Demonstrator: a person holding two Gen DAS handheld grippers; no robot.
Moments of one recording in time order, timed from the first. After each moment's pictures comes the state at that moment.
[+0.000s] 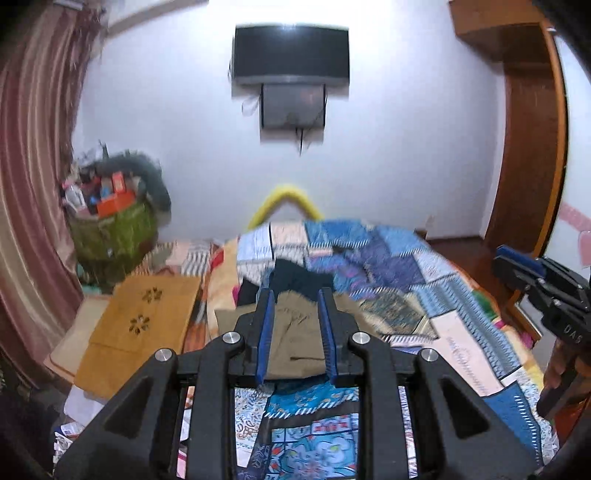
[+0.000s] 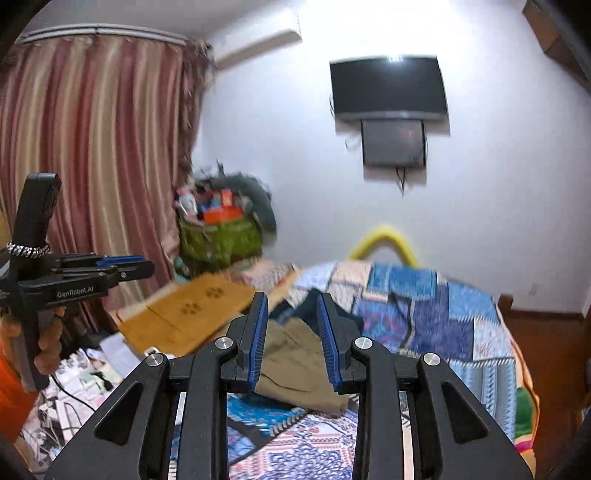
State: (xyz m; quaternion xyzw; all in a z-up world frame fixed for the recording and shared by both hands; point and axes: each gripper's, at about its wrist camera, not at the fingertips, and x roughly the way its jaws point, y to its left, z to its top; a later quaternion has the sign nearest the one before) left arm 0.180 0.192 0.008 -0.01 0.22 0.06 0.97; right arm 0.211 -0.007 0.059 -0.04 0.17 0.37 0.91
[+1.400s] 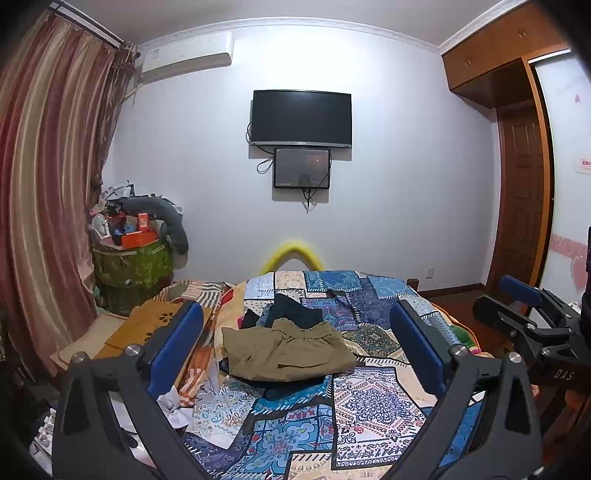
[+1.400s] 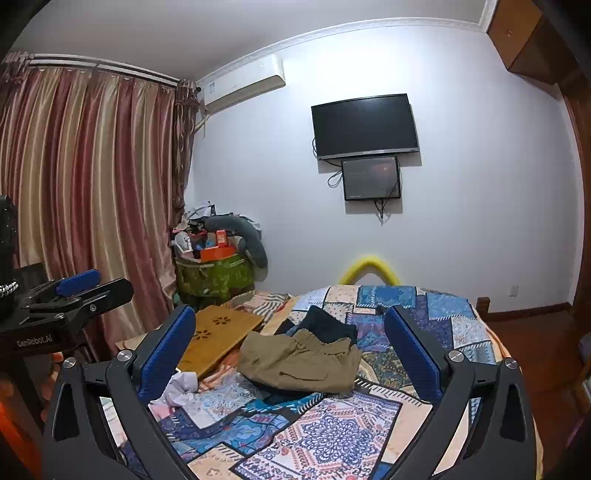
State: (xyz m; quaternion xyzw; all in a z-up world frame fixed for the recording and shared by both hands) left arm 0.048 0.133 0.016 -0.02 0.11 0.09 0.99; right arm 0.111 -0.045 0.065 0.01 0.11 0.33 0.94
